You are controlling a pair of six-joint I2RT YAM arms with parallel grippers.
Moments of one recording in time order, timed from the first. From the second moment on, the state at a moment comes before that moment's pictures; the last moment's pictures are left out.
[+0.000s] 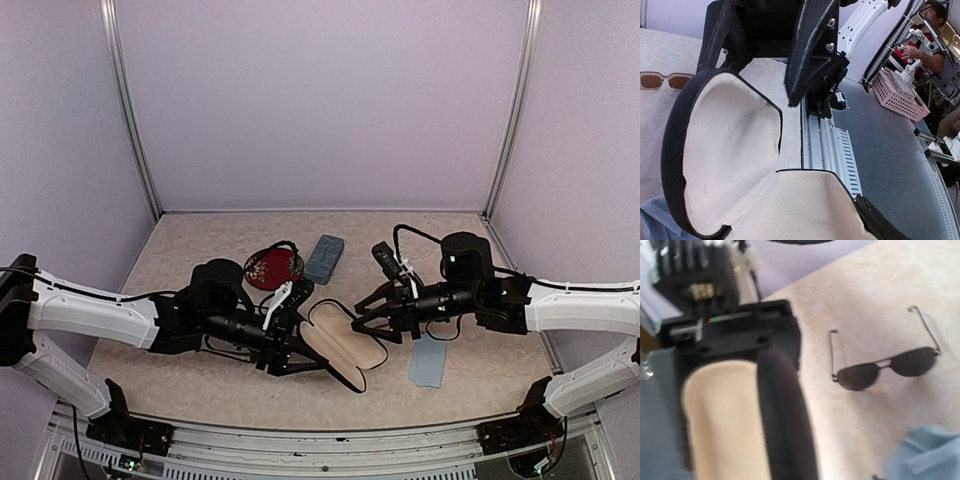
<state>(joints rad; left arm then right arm) -1.01 1.42 0.68 0.40 0.65 -0.17 0.86 1.23 0.70 0.17 -0.64 0.22</state>
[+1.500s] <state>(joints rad) -0.92 1.01 0.45 0.36 0.19 -0.30 0.85 1.67 1.20 -0.27 0.15 -0.27</state>
